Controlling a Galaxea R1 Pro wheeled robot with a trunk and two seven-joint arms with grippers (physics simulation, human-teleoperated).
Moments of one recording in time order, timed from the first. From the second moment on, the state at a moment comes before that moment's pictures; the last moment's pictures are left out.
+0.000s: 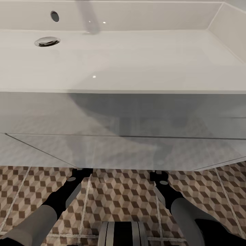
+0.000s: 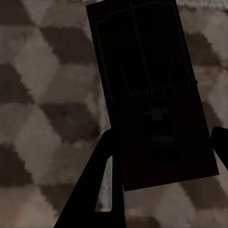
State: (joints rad) left arm -0.71 0.10 -0.35 -0.64 0.36 0.10 0.21; right arm -0.83 0.09 -0.11 -0.24 0.15 -0.10 -0.21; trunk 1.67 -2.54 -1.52
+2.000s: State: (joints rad) left arm -0.71 0.14 -0.35 -0.64 0.36 0.10 0.21; right arm -0.83 0.06 -0.12 -0.24 0.15 -0.10 -0.19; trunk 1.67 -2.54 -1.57
